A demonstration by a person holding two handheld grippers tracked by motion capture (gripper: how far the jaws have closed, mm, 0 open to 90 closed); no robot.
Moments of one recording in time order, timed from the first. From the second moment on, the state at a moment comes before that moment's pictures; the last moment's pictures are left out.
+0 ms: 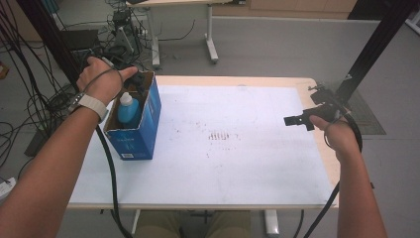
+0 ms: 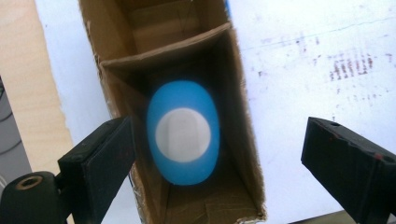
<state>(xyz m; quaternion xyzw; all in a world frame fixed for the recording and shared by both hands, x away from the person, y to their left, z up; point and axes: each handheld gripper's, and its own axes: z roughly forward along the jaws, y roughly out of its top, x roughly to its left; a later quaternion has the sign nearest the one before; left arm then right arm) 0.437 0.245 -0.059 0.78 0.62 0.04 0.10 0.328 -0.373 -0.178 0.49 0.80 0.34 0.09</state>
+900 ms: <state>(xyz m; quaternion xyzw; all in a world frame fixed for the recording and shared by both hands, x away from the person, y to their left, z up) 0.424 0.219 -0.013 0.86 0.48 0.03 0.14 0.325 -0.371 -0.172 0.49 0.80 0.33 0.09</state>
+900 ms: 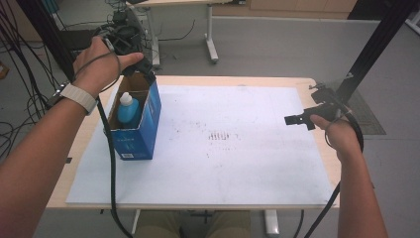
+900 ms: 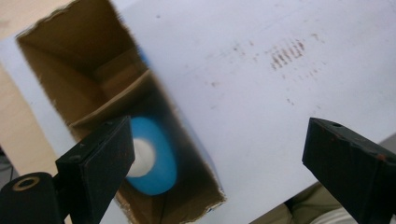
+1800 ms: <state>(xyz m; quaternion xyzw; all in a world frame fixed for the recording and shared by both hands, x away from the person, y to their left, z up) 0.412 0.160 -0.017 0.95 0.28 0.00 0.13 0.321 -0.371 -0.173 0.49 0.80 0.33 0.09</state>
